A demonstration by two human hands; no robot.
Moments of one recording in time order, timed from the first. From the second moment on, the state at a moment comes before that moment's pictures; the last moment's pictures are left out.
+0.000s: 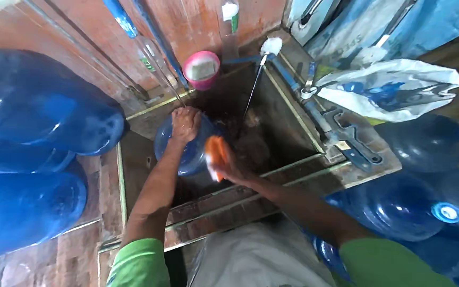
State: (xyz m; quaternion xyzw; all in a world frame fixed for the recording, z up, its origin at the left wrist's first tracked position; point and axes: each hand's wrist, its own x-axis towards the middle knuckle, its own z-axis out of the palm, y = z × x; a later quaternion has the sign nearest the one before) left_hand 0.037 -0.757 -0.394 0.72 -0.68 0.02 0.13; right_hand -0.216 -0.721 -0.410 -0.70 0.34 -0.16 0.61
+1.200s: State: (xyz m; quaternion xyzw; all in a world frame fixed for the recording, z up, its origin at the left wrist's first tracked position) left_hand 0.037 -0.748 -0.405 0.75 -0.63 -0.02 0.18; right_hand -0.194 -0.727 -0.430 -0.45 0.42 -0.24 0.75
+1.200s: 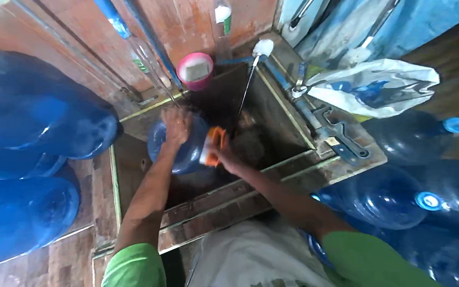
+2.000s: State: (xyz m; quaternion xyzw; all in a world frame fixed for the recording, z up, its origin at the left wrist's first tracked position) left_hand 0.038 -0.596 -0.421 0.89 -0.17 -0.25 0.34; right_hand -0.400 -1.048 -0.365 -0.94 0.34 0.00 0.10
